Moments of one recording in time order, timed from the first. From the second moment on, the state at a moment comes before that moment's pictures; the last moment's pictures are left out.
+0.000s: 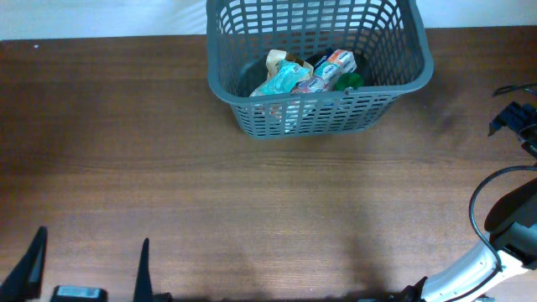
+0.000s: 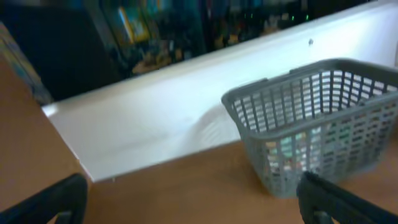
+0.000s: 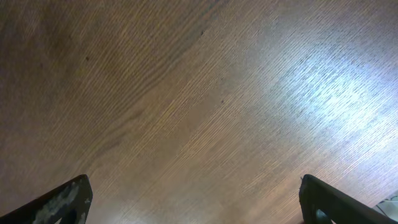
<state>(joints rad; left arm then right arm) 0.19 0.45 1.50 -1.07 0.27 0.27 -0.61 2.03 1.97 -1.45 0.06 0.28</state>
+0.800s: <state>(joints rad) -0.01 0.06 0.54 -0.41 0.39 0.27 -0.61 2.03 1.97 -1.45 0.06 0.28</state>
